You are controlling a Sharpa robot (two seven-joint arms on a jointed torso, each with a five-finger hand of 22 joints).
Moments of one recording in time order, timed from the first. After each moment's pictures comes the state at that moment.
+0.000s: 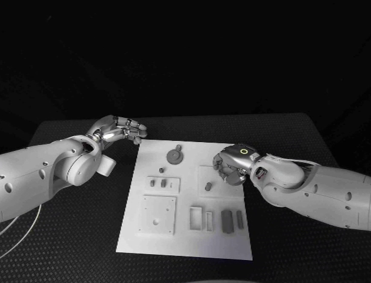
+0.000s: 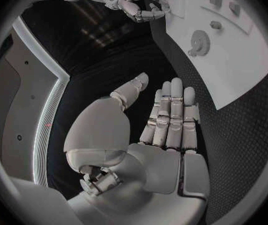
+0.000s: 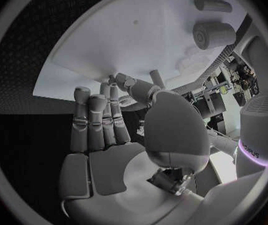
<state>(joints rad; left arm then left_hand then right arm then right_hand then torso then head) 1.26 -0.79 -0.10 1.27 -0.37 -0.19 0.26 1.09 -0.12 0.57 -0.26 0.07 0.87 0.17 0.29 0.53 1.19 0.12 0.07 0.26 0.99 0.06 0.67 0.47 0.02 0.71 -0.05 0.66 1.22 1.12 -0.81 -0.13 1.44 -1.82 -0.40 -0.12 1.17 -0.29 0.88 -0.20 0.05 0.98 0.12 0.36 0.49 1.08 0.07 0.40 0.45 1.13 -0.04 1.19 0.79 0.23 1.11 0.01 0.84 1.31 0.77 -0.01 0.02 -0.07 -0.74</state>
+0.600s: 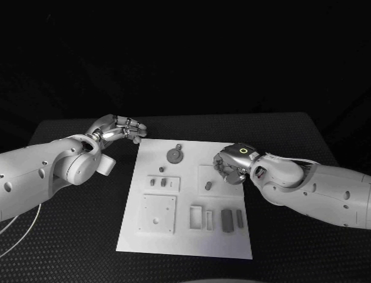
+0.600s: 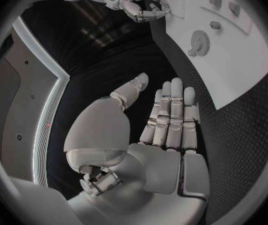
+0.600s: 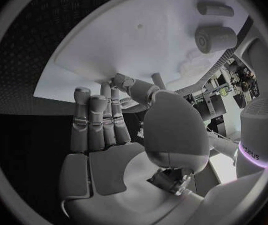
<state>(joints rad) 1.26 -0.79 -0.10 1.27 -0.37 -0.18 0.26 1.09 -0.12 0.57 -0.26 0.07 0.87 0.17 0.29 0.53 1.18 0.12 0.07 0.26 0.99 0.06 0.67 0.47 0.02 0.71 -0.05 0.66 1.22 1.11 -0.80 -0.12 1.43 -1.84 -0.39 -0.12 1.20 -0.26 0.89 -0.20 0.05 1.02 0.11 0.38 0.50 1.12 0.04 0.42 0.45 1.15 -0.06 1.20 0.80 0.23 1.12 0.00 0.85 1.31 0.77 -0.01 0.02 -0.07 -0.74</state>
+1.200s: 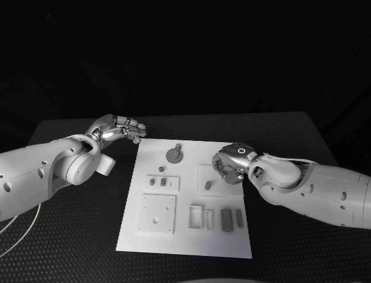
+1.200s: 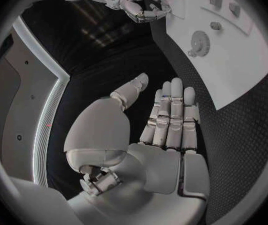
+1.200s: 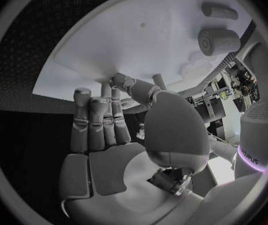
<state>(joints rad) 1.26 -0.79 -0.10 1.27 -0.37 -0.18 0.26 1.09 -0.12 0.57 -0.26 0.07 0.87 0.17 0.29 0.53 1.18 0.12 0.07 0.26 0.99 0.06 0.67 0.47 0.02 0.71 -0.05 0.65 1.22 1.11 -0.79 -0.12 1.42 -1.87 -0.39 -0.14 1.19 -0.24 0.89 -0.22 0.05 1.05 0.09 0.39 0.51 1.14 0.03 0.42 0.44 1.16 -0.07 1.22 0.83 0.23 1.13 -0.01 0.88 1.31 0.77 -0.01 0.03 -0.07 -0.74</state>
